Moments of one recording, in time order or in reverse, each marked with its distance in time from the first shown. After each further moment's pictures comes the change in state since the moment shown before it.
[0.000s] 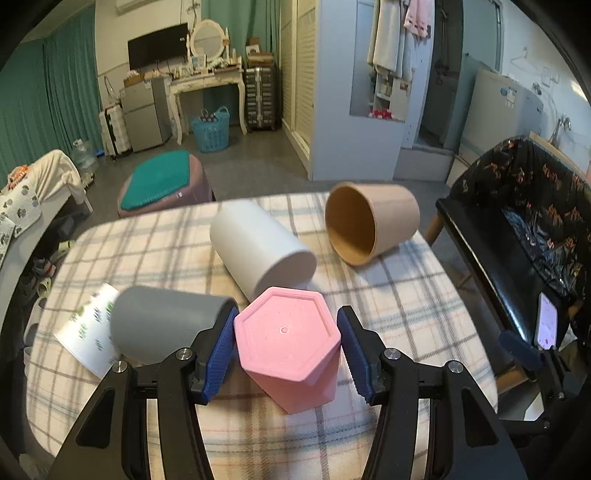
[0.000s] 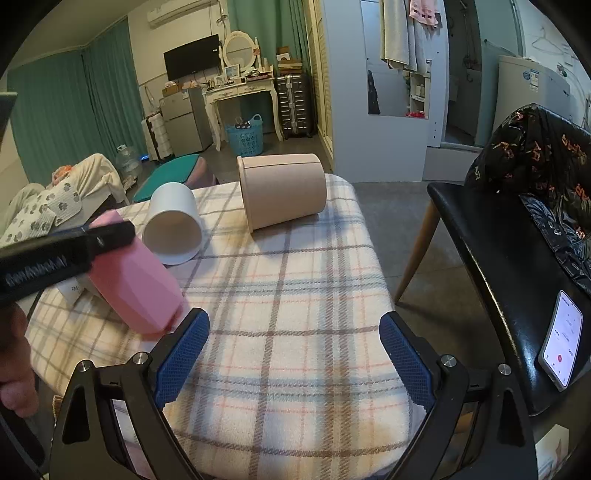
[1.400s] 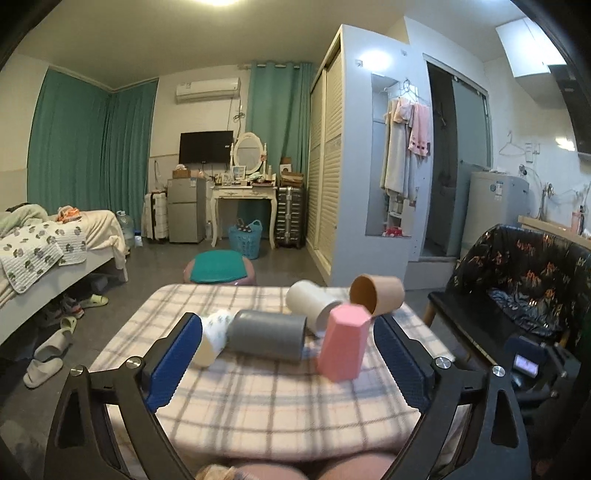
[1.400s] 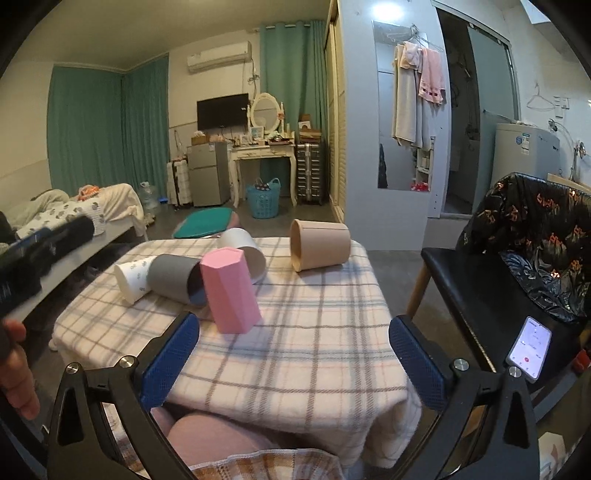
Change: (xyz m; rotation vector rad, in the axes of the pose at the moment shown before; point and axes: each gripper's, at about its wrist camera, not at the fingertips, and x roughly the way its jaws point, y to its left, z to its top) left arm -0.167 0.056 -0.116 -0.088 -0.517 0.073; right arm -0.125 0.054 -0.060 -0.093 -0.309 0.017
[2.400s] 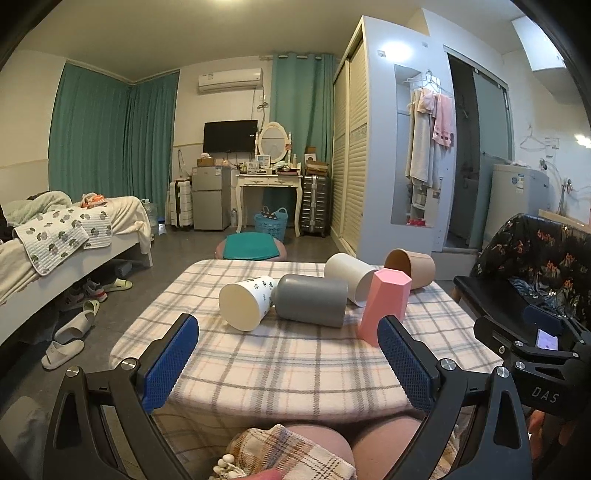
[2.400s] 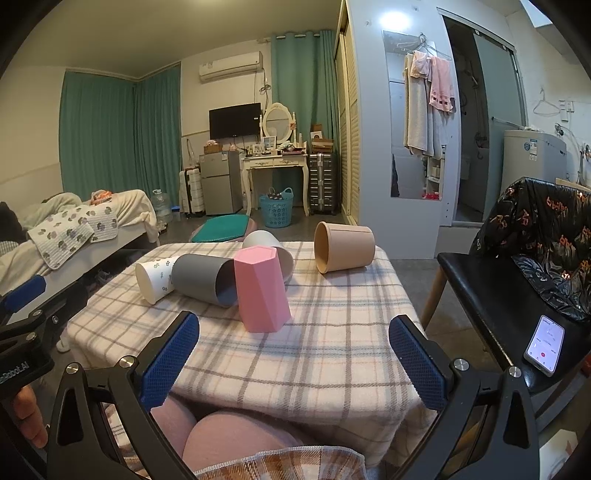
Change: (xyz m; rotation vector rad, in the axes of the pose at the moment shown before) left arm -0.015 0.028 -0.033 -0.016 0.032 0.085; right arm 0.000 0.025 -0.012 -0.015 -0.029 0.034
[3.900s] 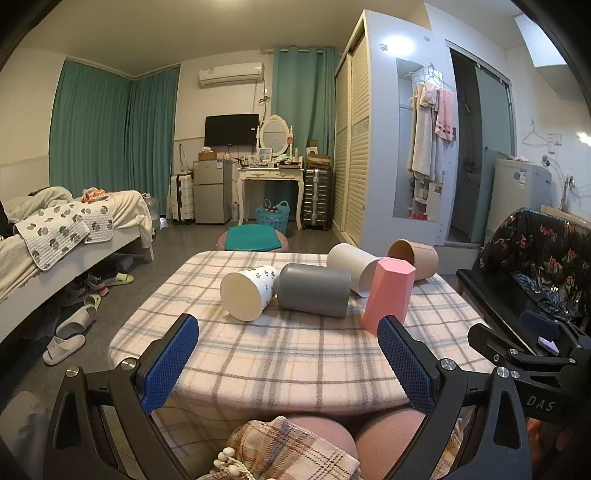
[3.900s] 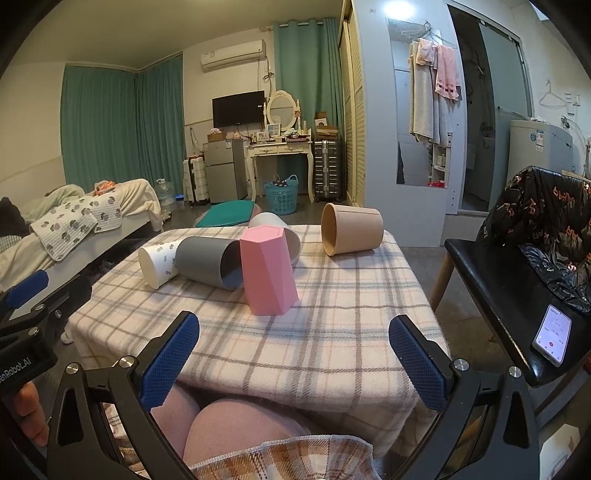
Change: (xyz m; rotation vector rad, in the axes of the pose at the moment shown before) left arm 0.005 0.001 -0.012 -0.004 0.019 0.007; right arm 0.011 0.005 -0.014 0.000 0.051 0.021
